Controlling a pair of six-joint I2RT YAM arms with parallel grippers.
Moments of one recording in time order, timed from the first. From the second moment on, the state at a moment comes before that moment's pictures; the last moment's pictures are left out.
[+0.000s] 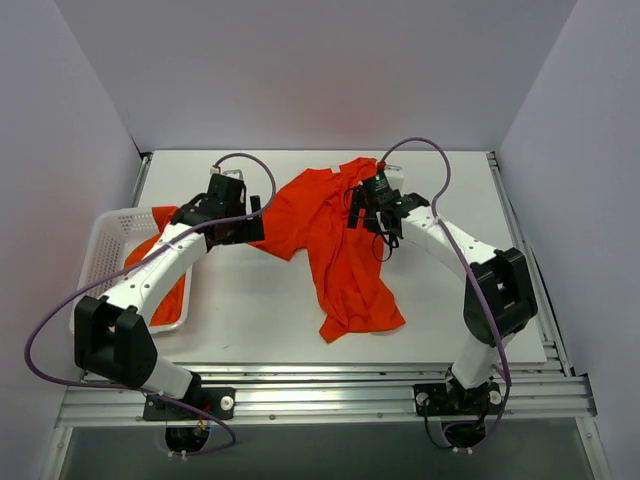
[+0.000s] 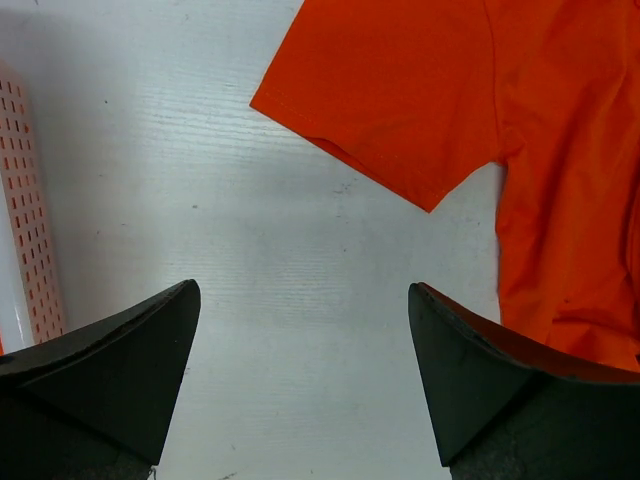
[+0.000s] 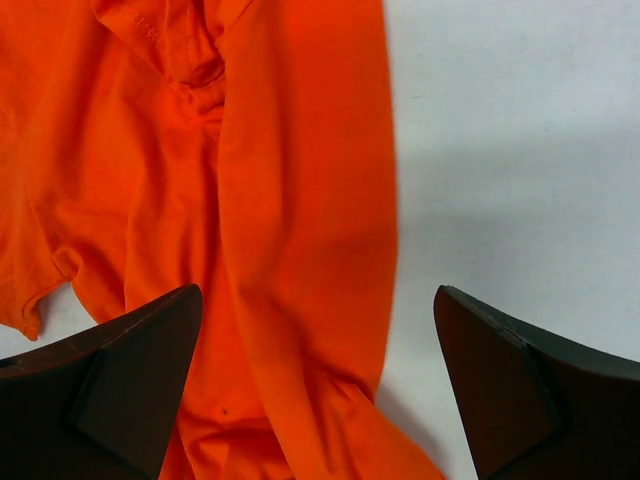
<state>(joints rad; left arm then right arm) -0.38 1.48 1.28 -0.70 -0.19 -0.41 0.48 1.73 1.35 -0.54 0.33 0.56</state>
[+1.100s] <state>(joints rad) -0.70 0.68 0.96 -0.59 -0.36 -0.55 1.17 1.36 1.03 -0.37 0.76 0.76</state>
